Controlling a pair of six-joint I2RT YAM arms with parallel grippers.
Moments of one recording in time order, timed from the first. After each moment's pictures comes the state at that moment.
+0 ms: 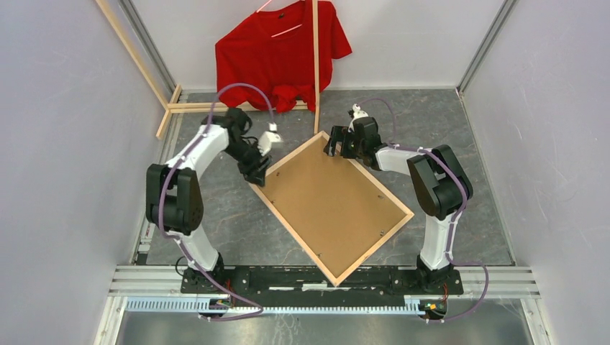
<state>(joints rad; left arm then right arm) -0.26 1.74 1.35 -1.13 0.60 0.89 0.43 1.96 1.12 0.21 -0.14 0.46</state>
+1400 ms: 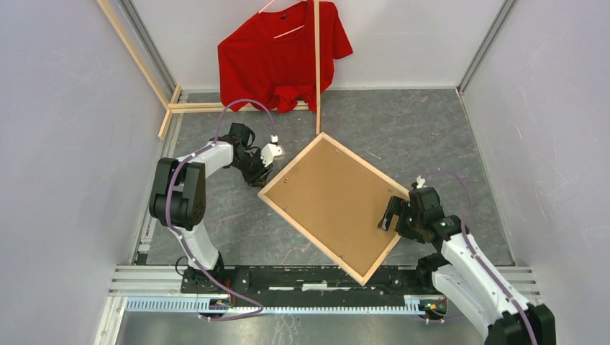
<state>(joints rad) -0.19 1.81 1.12 -0.61 0.50 0.88 0.30 0.70 0.35 -0.66 -0.09 0.62</state>
